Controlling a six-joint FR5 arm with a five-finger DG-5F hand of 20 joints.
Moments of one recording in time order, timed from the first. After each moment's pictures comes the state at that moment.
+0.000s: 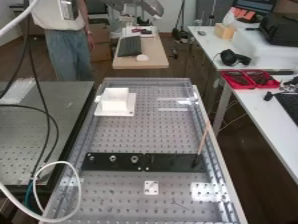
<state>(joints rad) 1.54 -1.57 -1.60 -3.11 -1.59 -0.68</state>
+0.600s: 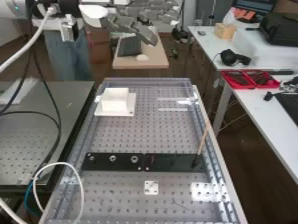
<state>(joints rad) 1.53 -1.57 -1.72 -3.02 -1.58 -0.67</state>
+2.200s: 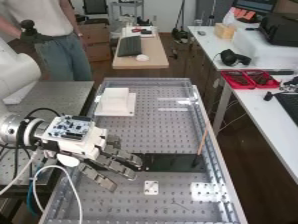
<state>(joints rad) 1.22 -1.90 -2.15 -2.38 -1.77 -0.75</state>
